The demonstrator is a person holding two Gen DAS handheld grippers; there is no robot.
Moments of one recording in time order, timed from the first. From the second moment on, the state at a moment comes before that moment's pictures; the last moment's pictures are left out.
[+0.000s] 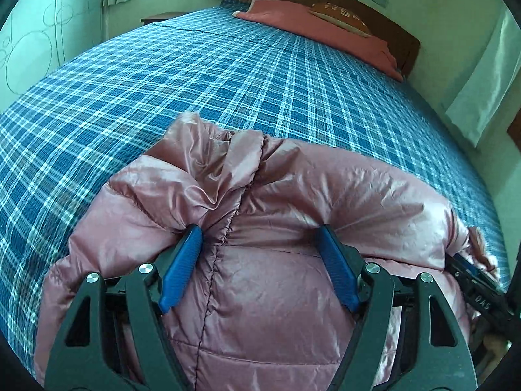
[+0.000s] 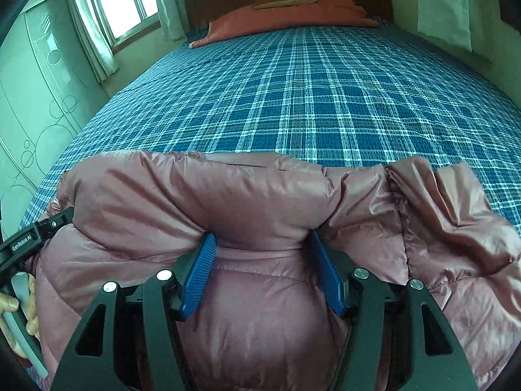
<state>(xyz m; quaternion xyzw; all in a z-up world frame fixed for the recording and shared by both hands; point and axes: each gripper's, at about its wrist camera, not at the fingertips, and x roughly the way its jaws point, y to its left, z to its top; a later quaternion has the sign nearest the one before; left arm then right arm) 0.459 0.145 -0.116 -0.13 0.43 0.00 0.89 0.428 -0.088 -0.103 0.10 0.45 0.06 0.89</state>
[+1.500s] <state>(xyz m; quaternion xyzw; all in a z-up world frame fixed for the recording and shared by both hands) 0.155 0.254 -0.121 -0.45 0.36 0.05 0.81 0.116 -0.217 -0.105 0.45 0.37 0.01 0.81</state>
